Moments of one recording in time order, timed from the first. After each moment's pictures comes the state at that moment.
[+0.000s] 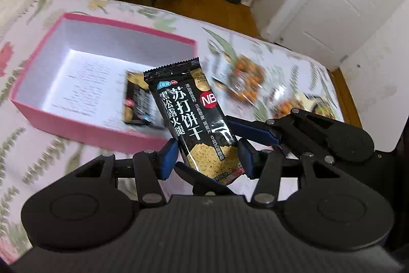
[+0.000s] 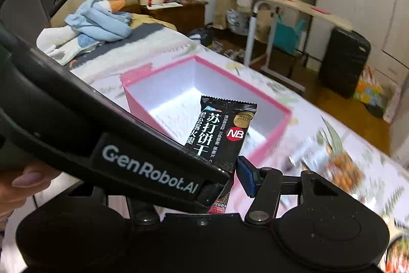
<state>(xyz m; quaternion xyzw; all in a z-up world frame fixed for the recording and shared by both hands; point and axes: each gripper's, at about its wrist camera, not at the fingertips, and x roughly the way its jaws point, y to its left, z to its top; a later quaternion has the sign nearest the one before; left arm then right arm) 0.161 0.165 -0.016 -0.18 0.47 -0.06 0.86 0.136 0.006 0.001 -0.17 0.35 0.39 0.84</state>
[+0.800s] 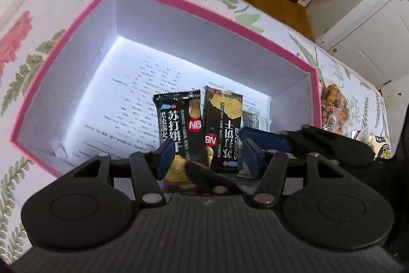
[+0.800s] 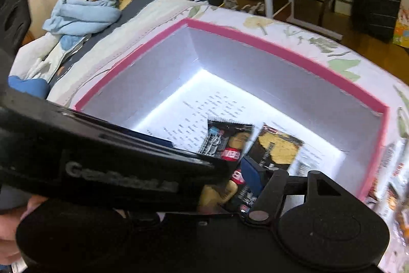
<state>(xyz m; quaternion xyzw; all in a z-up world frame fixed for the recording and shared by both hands) 0.257 0.262 -0.116 -0.22 0.52 0.03 0.83 0.244 0.099 -0.093 -0.09 0.47 0.40 0.78</state>
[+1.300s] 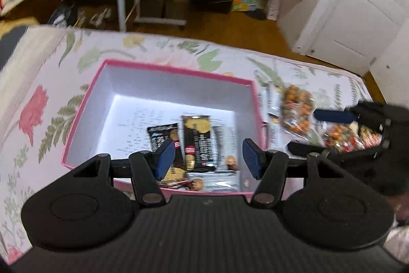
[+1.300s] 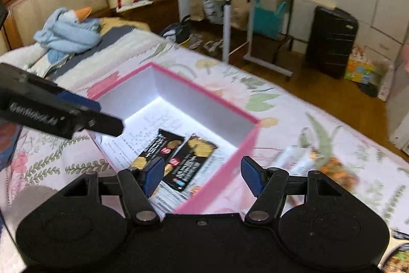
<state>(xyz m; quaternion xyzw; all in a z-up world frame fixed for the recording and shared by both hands) 0.195 0.210 -0.003 -0.09 0.44 -0.02 0.89 0.214 -0.003 0.014 -0.14 0.39 0.34 0.84</state>
